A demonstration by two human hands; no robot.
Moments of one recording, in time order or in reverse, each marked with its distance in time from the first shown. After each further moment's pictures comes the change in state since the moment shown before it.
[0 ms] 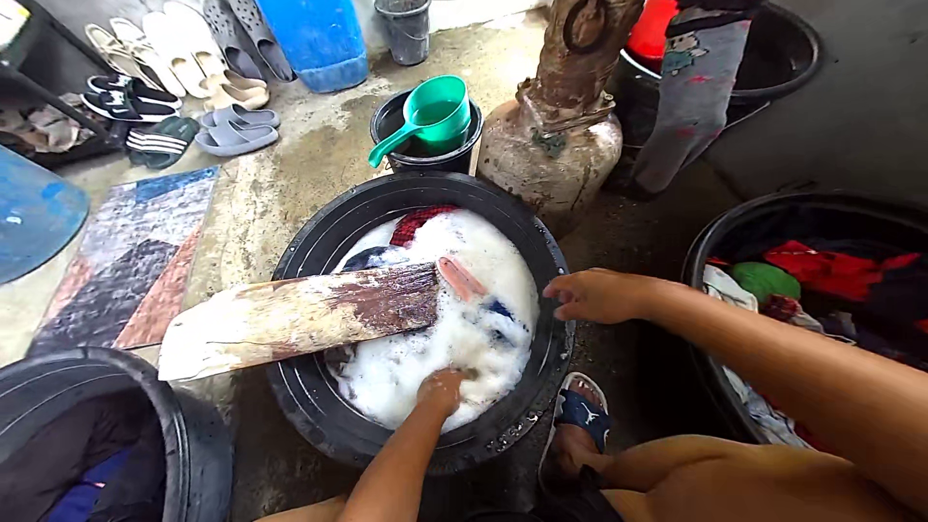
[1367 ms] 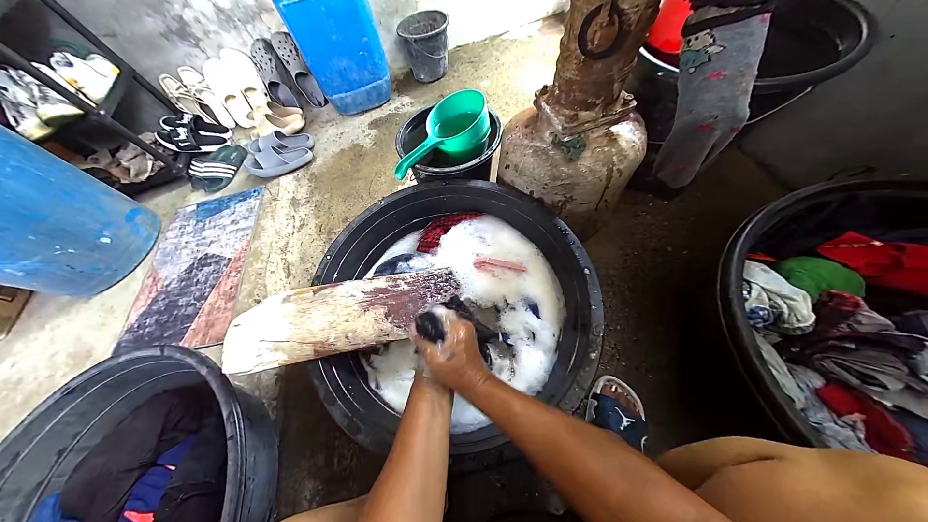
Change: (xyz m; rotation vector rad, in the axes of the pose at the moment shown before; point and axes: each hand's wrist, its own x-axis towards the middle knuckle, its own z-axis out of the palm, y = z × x) left_hand -0.108 0.021 -0.075 -1.704 0.700 -0.127; right_hand 0.078 -0.181 0.148 0.817 0.943 -0.481
